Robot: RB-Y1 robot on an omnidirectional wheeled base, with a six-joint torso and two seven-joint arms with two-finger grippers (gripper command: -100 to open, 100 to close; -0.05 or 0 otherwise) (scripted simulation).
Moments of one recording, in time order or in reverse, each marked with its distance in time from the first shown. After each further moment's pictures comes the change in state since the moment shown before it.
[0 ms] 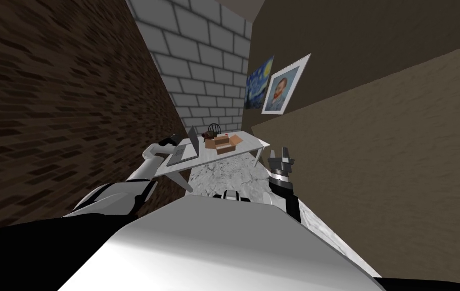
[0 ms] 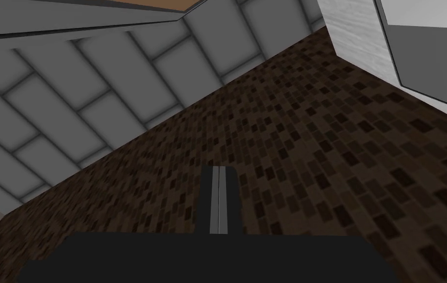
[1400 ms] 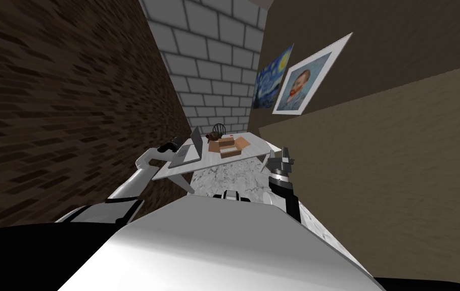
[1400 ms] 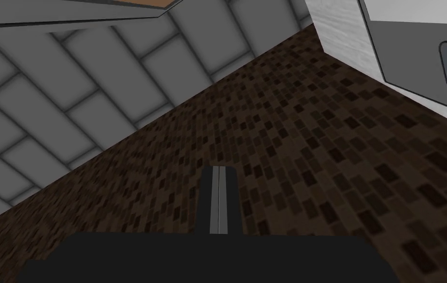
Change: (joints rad) left arm 0.275 -0.017 0.026 -0.413 -0.069 0.130 0.160; right arm 0.000 0.000 0.000 0.000 0.000 0.000 0.000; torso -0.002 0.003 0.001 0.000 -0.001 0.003
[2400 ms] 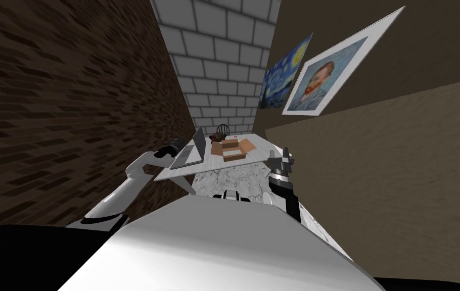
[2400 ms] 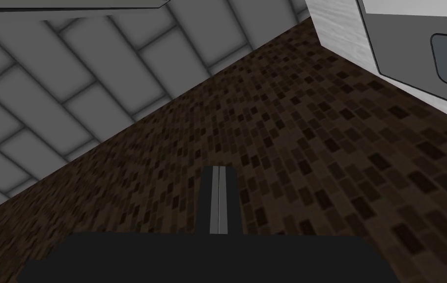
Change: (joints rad) left arm 0.185 -0.004 0.022 -0.299 -0.046 0.102 0.113; right arm 0.000 0.000 0.000 0.000 0.000 0.000 0.000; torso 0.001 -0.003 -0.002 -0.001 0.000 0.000
